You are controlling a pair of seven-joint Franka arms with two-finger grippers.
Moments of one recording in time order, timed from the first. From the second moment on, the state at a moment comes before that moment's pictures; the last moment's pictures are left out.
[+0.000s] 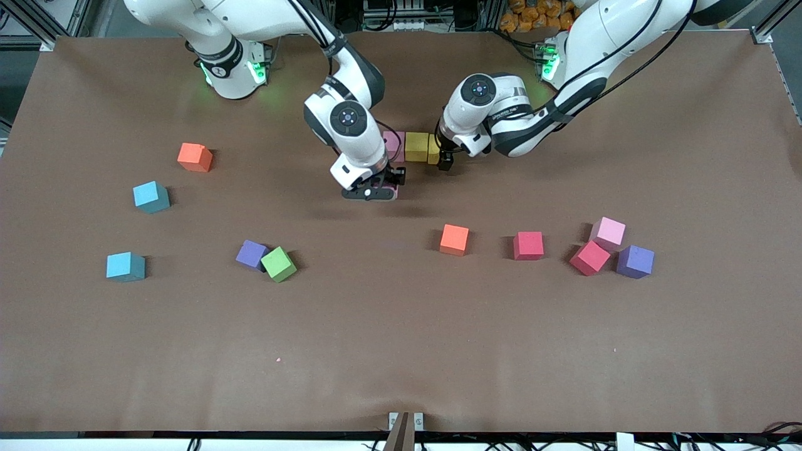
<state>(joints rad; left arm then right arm) 0.15 0.63 -0.98 -2.38 0.64 2.67 -2.86 0.67 0.47 0.18 -1.99 0.09 2.48 0.83</state>
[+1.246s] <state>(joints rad) 0.24 0.62 -1.07 -2.37 0.64 2.64 -2.85 0.67 0.47 0.26 -2.08 -0.04 2.59 0.99</state>
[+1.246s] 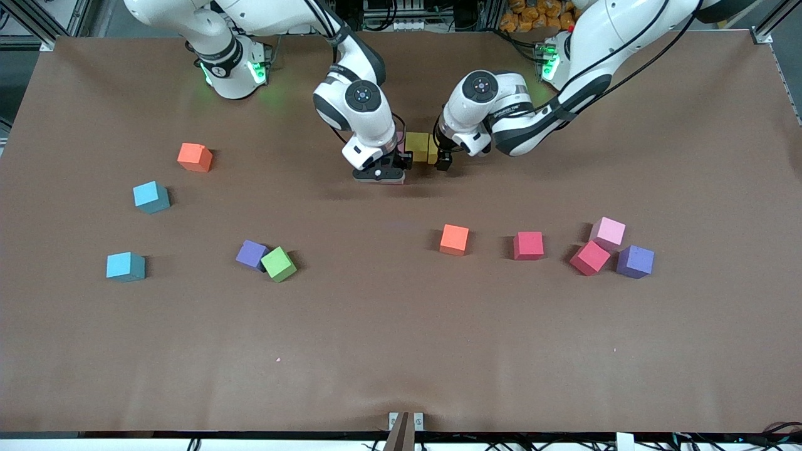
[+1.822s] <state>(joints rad) 0.31 0.62 -1.15 -2.37 0.64 2.59 -2.84 0.67 0.46 0.26 -2.09 -0.04 2.59 1.00</state>
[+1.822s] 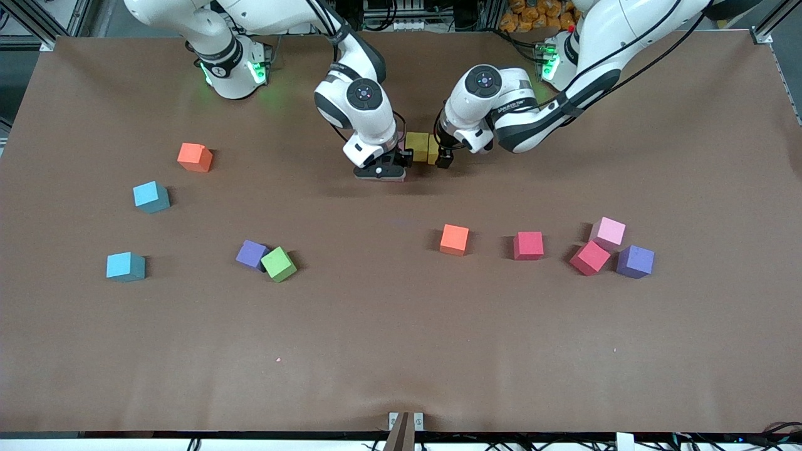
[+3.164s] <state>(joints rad) 0.42 0.62 -1.16 -1.89 0.53 2.11 -2.53 0.66 0.45 0.26 -2.08 -0.04 2.56 1.01</state>
